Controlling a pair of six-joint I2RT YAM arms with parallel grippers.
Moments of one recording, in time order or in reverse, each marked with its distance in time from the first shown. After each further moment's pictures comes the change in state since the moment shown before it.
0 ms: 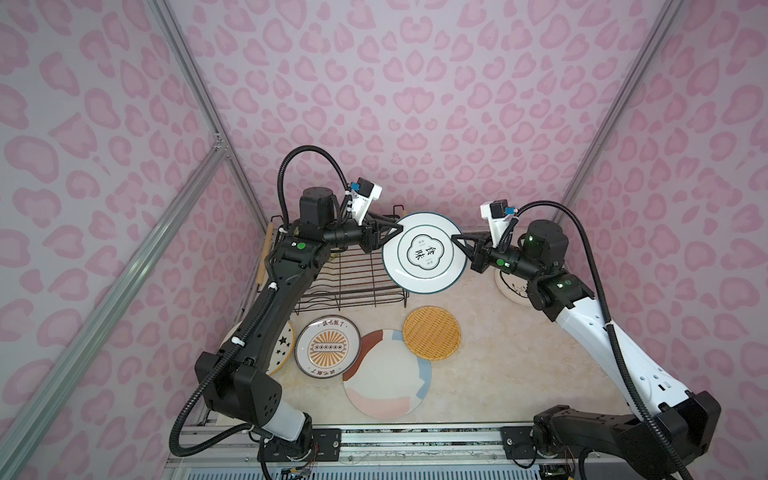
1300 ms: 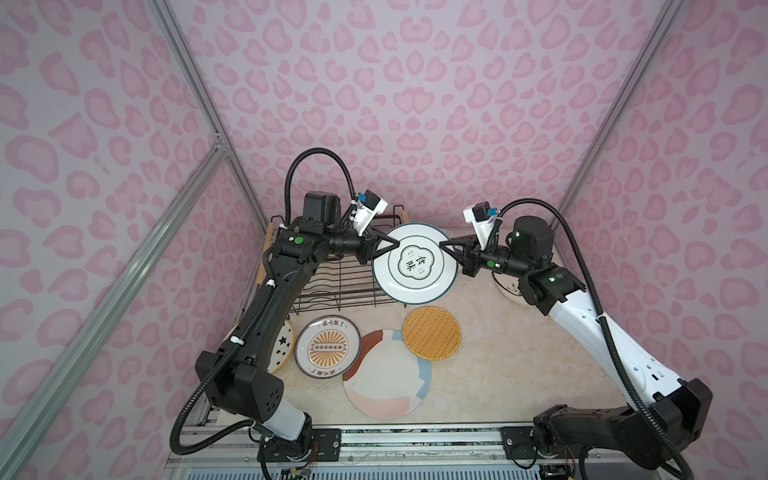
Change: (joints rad) left arm 0.000 0.021 0.080 -0.357 0.046 0.249; right arm 0.050 0.056 0.067 -0.093 -0.053 -0.084
